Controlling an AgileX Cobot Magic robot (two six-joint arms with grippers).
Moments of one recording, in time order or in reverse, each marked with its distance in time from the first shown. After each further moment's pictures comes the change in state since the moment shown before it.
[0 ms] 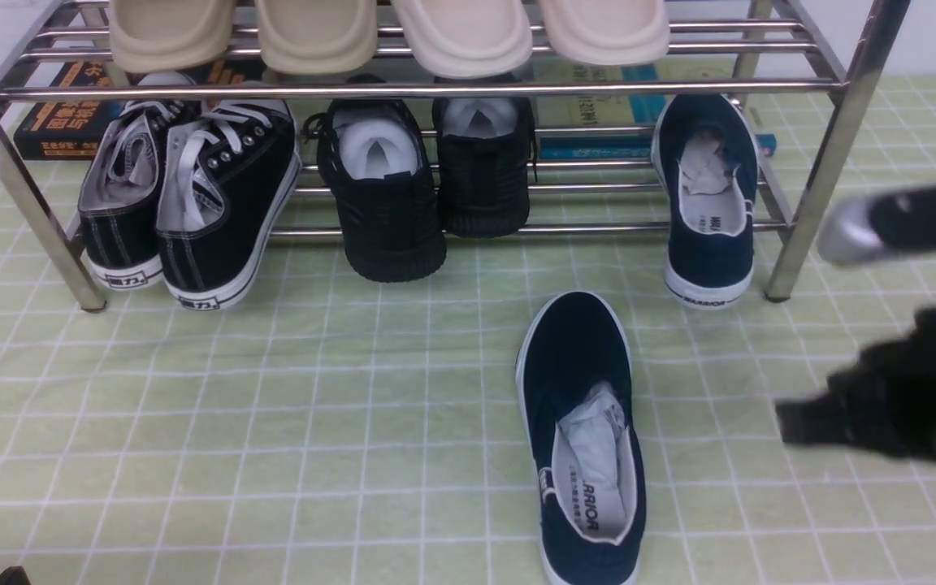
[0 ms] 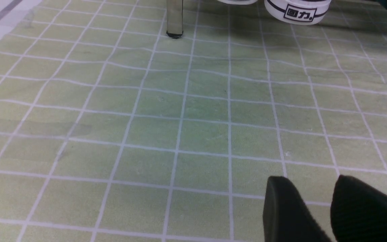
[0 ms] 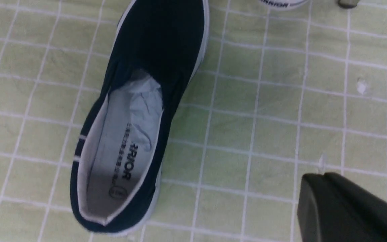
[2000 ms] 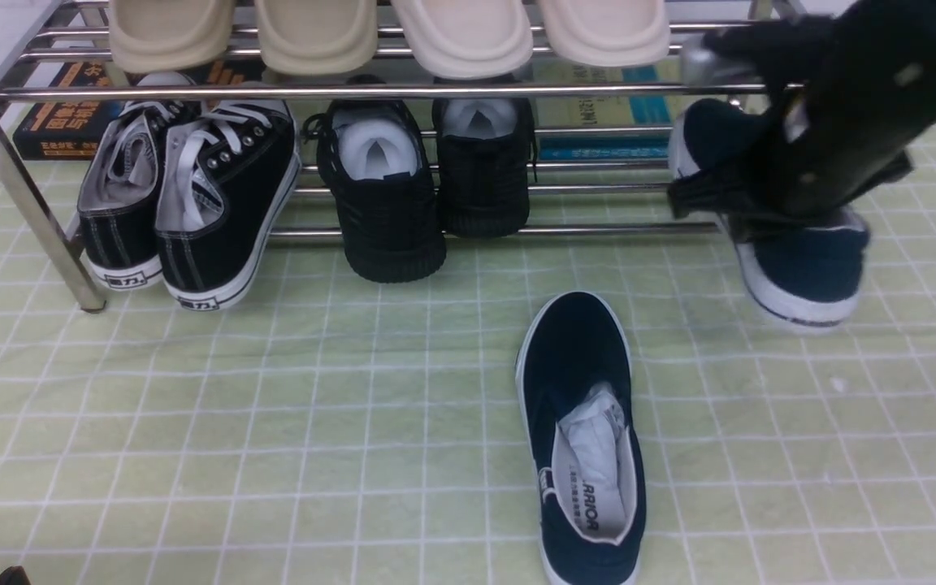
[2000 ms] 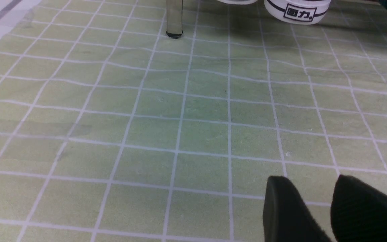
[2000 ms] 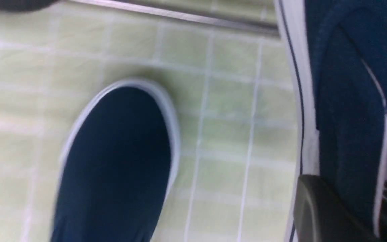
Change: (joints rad) right arm -0.433 0.505 -0.531 0.386 0.020 -0.627; left arm 0.000 0.000 0.000 0.000 0.000 0.000
